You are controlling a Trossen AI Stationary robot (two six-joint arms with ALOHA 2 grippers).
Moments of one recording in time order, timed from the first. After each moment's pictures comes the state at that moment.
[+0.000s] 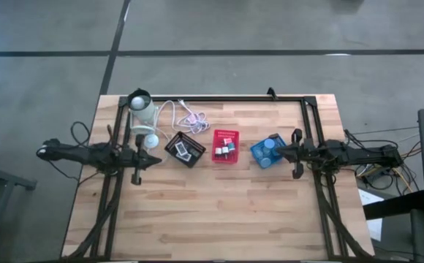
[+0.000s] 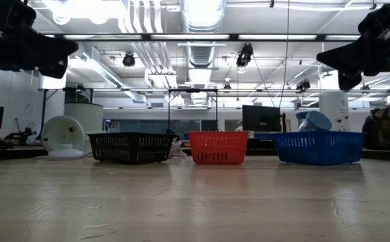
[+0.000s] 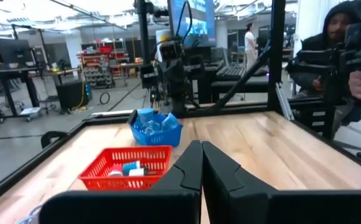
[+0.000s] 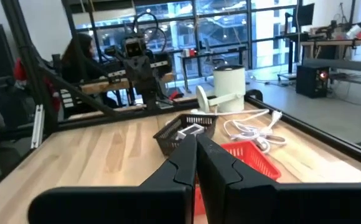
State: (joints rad) left arm -0.20 0.00 0.01 0.05 -0.18 0.07; right arm 0.08 0.00 0.01 0.04 0.23 0.14
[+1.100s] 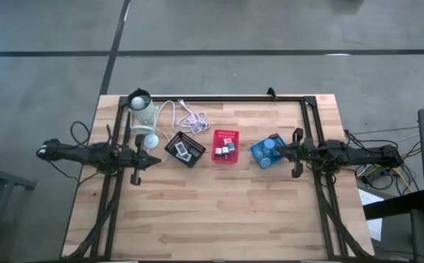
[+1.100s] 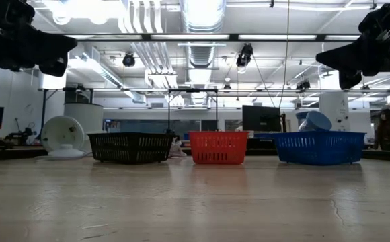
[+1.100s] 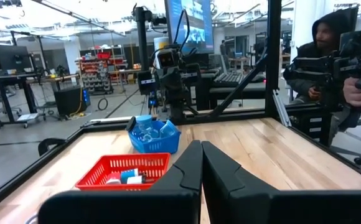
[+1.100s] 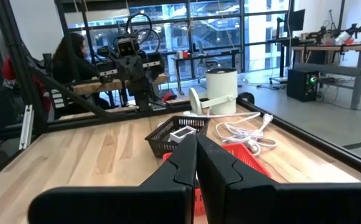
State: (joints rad) left arm -0.20 0.00 0.01 0.07 -0.16 0.08; right arm 0.08 0.00 0.01 0.05 0.26 0.12
